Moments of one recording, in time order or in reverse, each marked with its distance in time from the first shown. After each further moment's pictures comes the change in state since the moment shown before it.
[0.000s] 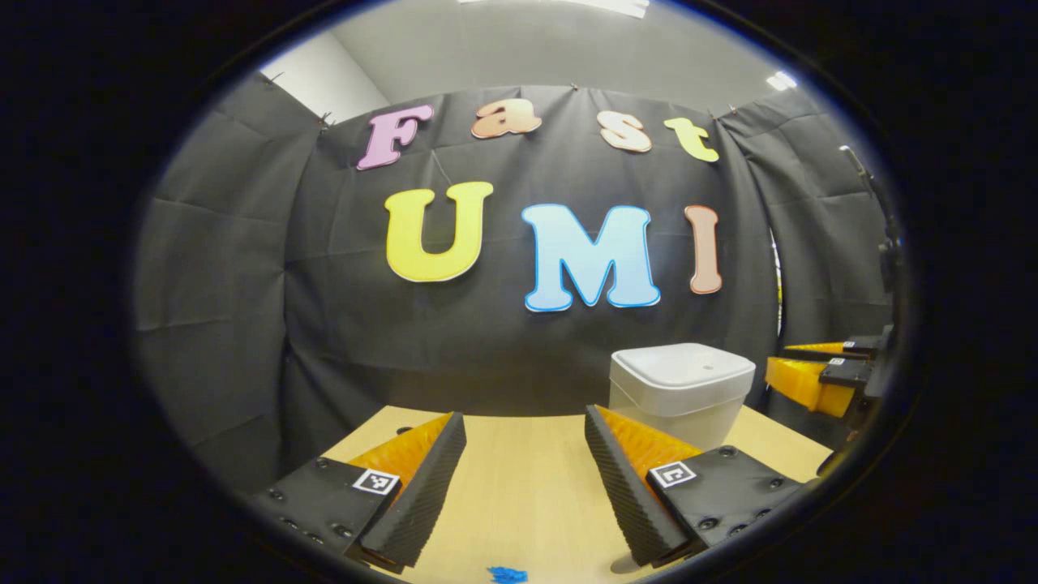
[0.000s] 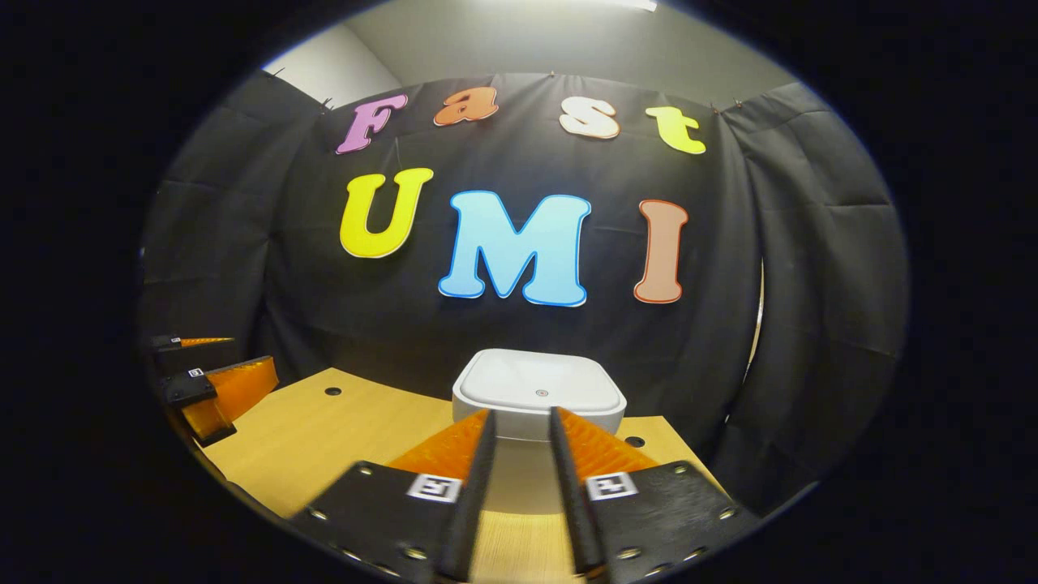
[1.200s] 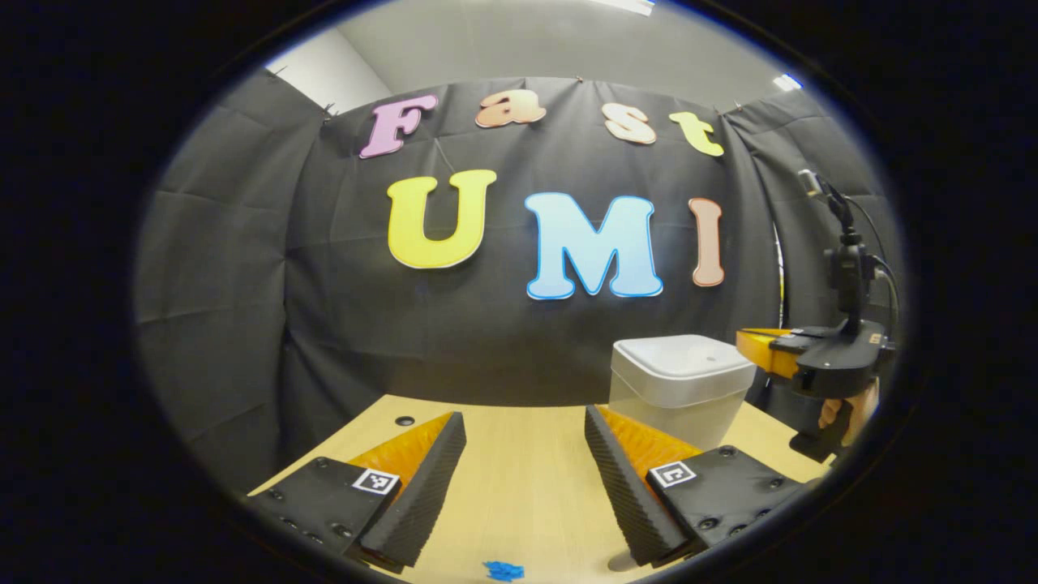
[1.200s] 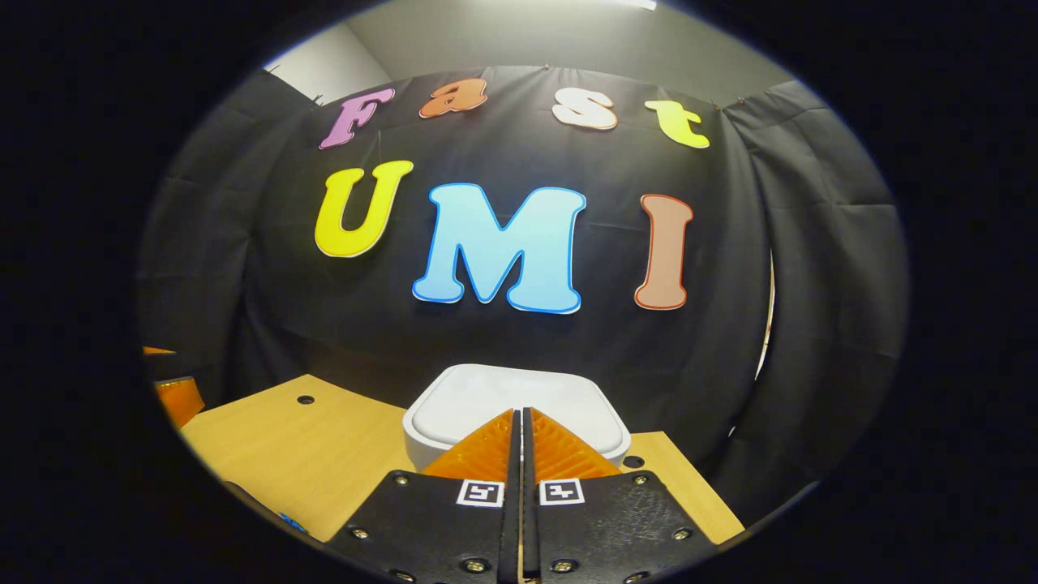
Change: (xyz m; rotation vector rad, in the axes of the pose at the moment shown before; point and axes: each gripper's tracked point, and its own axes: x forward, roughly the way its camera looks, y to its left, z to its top) left arm -0.002 0.005 -0.014 -0.019 0.041 0.007; right arm 0.093 -0.015 0.001 -0.014 -0.017 0.012
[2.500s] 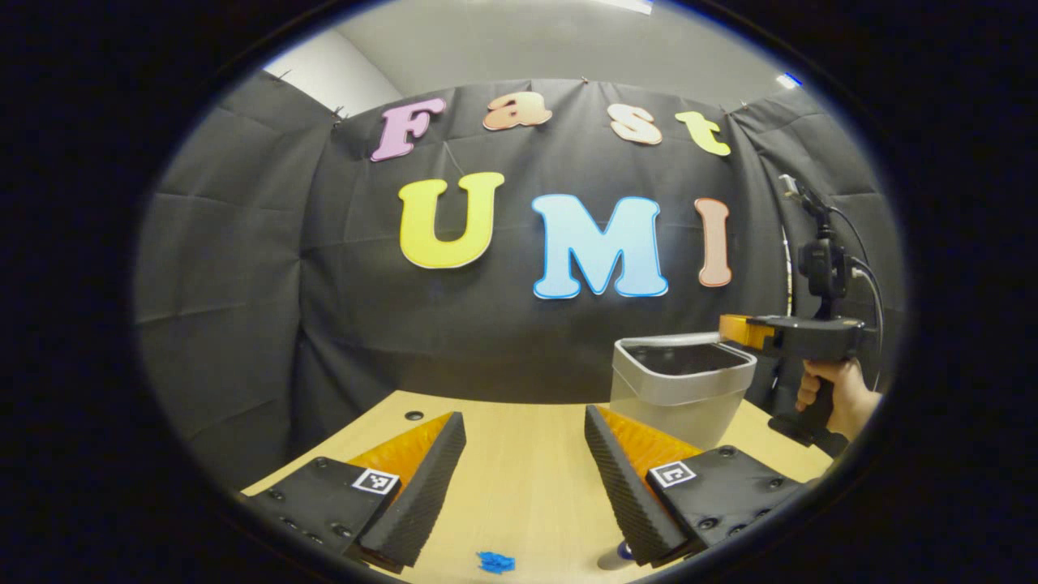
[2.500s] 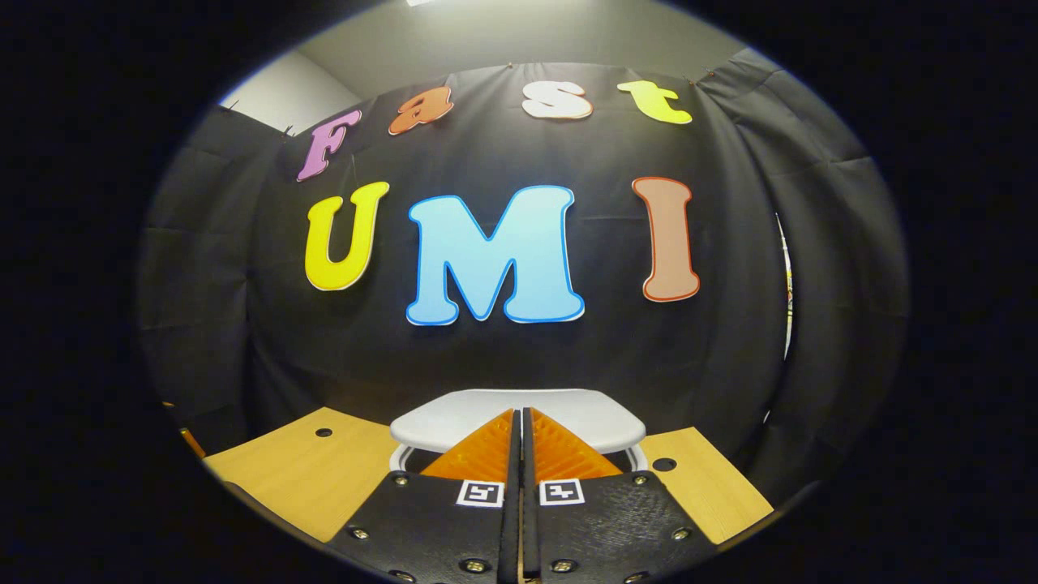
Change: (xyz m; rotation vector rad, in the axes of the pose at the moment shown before) left arm -0.031 -0.012 0.001 0.003 -0.001 0.077; right arm 0.026 -0.012 0.028 0.149 -0.052 0.069
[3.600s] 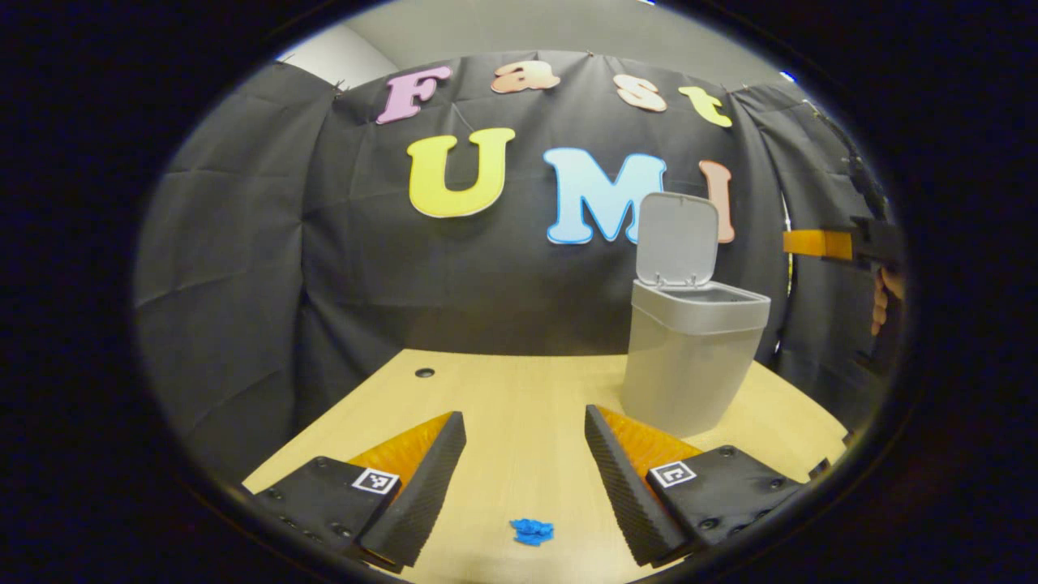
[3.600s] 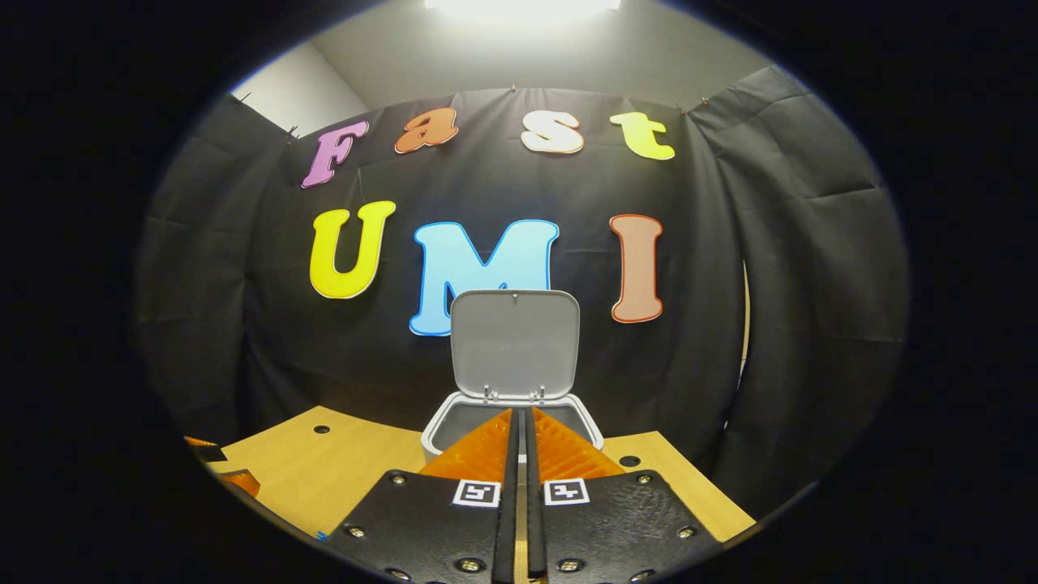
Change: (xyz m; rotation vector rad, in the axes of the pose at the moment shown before) left arm -0.003 0.051 -0.104 0.019 0.162 -0.048; right arm -0.103 0.011 0.014 -0.041 -0.014 -0.105
